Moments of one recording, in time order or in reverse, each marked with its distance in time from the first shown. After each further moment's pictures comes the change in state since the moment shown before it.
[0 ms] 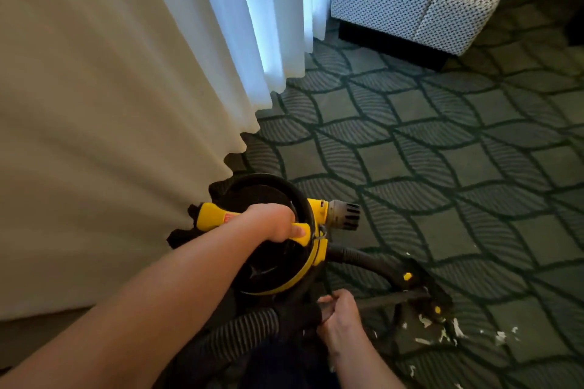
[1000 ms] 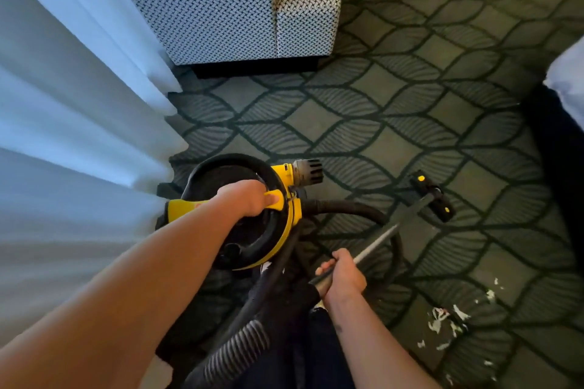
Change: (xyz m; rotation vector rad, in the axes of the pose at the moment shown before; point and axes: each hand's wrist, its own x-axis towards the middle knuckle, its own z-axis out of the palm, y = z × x) left_hand 0.333 0.116 -0.348 0.363 0.054 0.253; right_hand -0.030 -0.305 0.273 0.474 0.132 -0.186
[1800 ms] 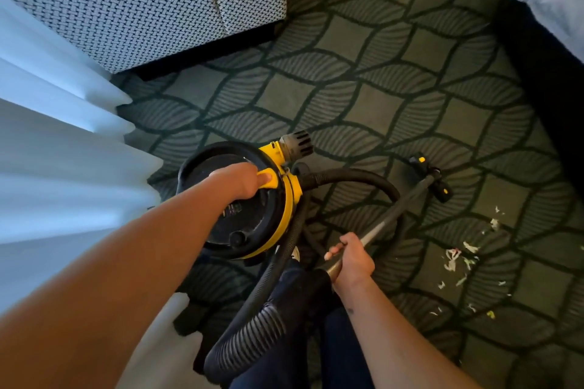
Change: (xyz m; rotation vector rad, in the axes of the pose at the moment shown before) left_hand 0.095 -0.018 -0.052 0.180 -0.132 0.115; right_hand 0.016 0.008 0.064 0.213 0.110 0.056
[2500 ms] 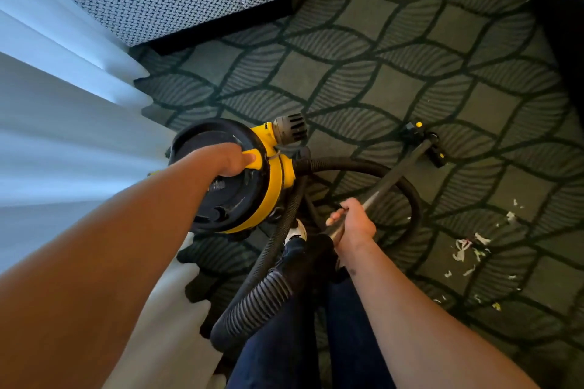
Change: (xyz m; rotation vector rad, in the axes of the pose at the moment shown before) left_hand -0.012 -0.032 0.000 -0.050 -0.043 -0.134; right_hand -0.006 -0.016 0.015 -0.116 -0.088 -0.017
